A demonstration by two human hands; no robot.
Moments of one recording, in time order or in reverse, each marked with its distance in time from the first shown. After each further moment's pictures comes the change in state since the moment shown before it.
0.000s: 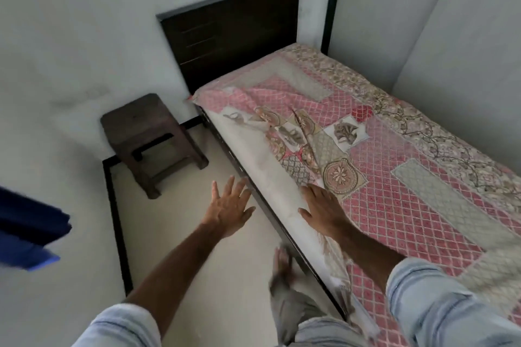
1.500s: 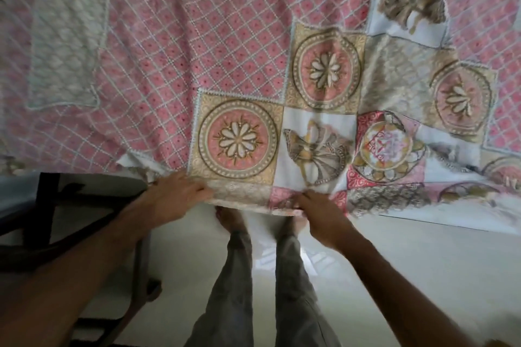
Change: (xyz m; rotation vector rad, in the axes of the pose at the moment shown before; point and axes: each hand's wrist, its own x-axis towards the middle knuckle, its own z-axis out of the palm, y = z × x) left_hand 0.693 -0.399 0.165 0.182 -0.199 1.401; right_hand 0.489 -0.130 0.219 0.658 -0.283 0.732
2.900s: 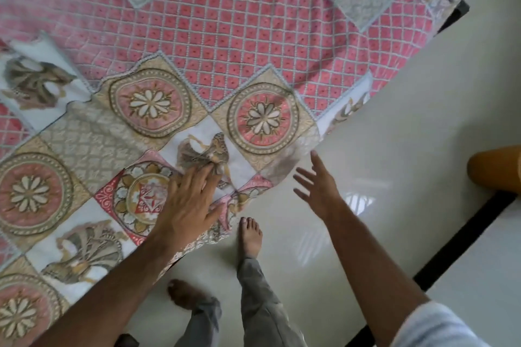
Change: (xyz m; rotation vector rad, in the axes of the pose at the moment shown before) left_hand 0.406 0.342 -0.077 0.327 -0.163 0.213; right_hand -0.228 0.348 0.040 2.365 0.942 0.781
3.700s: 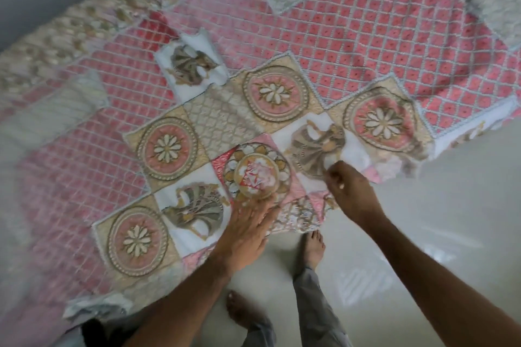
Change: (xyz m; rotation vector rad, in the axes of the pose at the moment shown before) left_hand -0.124 -0.028 0.065 -0.053 -0.026 -0.055; right_hand -0.040 0.053 0.108 -1.232 -0.253 -0.907
